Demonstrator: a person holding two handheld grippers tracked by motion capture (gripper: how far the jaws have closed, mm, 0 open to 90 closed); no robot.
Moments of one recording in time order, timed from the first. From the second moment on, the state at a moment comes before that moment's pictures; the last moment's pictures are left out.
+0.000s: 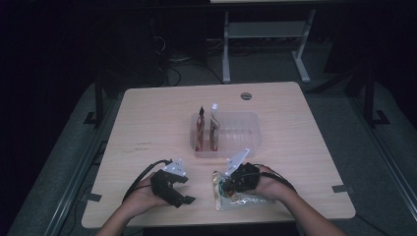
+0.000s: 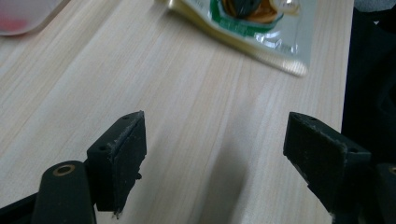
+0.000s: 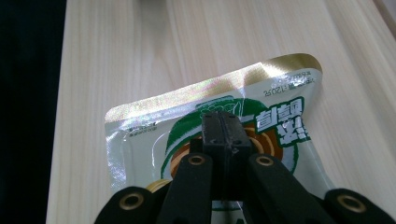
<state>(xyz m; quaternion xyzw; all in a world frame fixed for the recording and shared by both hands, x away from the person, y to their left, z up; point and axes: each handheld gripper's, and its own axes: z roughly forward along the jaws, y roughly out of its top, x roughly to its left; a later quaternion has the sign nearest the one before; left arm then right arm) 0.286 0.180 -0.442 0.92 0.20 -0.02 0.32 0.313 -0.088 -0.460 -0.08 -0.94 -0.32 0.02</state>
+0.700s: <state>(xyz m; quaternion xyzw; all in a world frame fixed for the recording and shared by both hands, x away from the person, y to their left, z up) 0.313 0.097 -0.429 0.93 0.12 -0.02 0.36 0.297 -0.175 -0.433 -0.20 -0.91 -0.36 0.00</state>
